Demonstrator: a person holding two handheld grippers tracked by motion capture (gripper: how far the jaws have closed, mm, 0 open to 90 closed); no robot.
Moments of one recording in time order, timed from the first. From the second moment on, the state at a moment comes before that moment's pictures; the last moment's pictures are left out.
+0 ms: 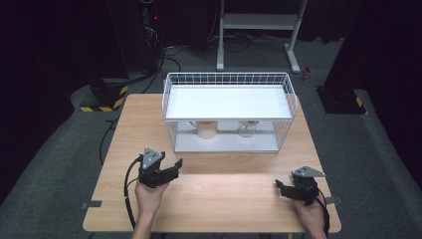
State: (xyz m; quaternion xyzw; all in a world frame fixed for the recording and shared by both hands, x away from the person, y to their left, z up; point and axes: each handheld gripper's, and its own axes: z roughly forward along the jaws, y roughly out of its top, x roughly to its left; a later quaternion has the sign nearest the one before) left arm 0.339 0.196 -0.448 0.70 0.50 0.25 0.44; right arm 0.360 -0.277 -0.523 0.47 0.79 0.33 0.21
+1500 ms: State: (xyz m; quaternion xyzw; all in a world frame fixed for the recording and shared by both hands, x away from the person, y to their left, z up) left arm 0.310 0.216 -0.470 0.71 0.52 0.26 0.40; right arm 0.359 -0.277 -0.523 0.47 0.79 0.33 0.21
